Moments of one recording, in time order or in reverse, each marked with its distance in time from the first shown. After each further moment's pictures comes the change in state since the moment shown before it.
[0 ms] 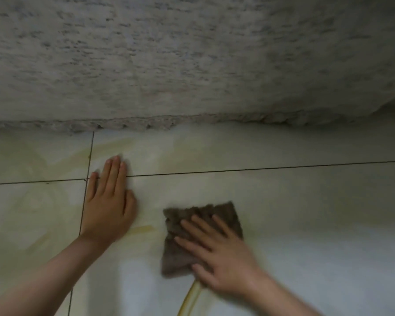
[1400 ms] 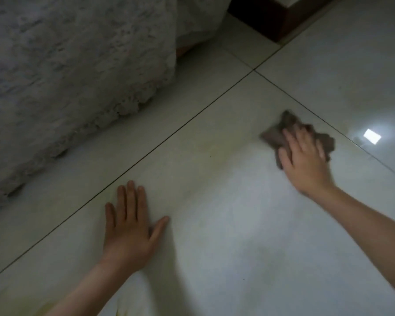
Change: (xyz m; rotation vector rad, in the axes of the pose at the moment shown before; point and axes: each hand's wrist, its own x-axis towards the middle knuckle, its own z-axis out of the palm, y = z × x) left_hand 0.005 0.237 0.018 0.224 -0.515 0.440; right_hand -0.280 0.177 -0.042 -0.035 0.249 1.400
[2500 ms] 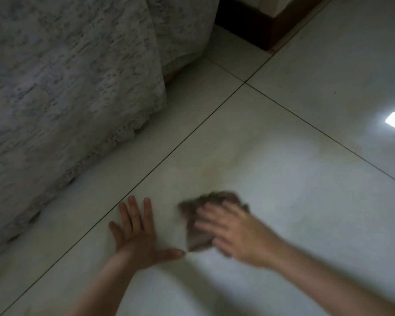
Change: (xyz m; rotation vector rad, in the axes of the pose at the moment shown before) left_hand 0.029 0.018 -0.028 0.167 -0.403 -0.121; right_hand -0.077 -0.086 0.010 0.066 -0.187 -0.834
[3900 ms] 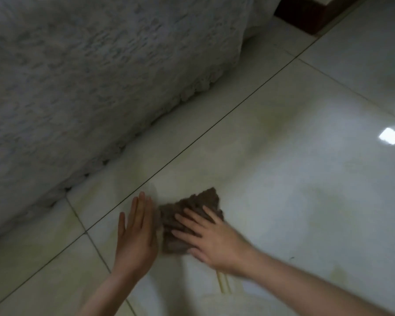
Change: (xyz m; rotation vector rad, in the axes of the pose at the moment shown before) left_hand -0.088 -0.198 0.147 -0.344 0.585 0.215; right_hand 0.070 -0.268 0.048 0.003 -0.152 -0.026
